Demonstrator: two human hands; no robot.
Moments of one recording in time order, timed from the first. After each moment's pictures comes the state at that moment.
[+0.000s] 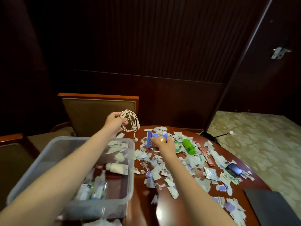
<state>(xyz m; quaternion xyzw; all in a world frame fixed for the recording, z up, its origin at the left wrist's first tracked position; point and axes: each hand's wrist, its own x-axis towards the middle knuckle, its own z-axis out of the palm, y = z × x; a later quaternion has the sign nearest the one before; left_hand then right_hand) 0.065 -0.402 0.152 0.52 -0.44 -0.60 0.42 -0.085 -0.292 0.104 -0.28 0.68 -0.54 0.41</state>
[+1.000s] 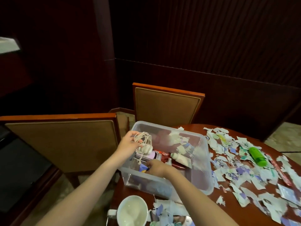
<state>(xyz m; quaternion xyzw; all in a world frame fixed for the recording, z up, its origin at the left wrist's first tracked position) 0.289 -0.327 0.101 0.58 -0.50 -0.51 0.39 0.156 -0.305 0.064 -0.70 0.59 0.04 0.40</state>
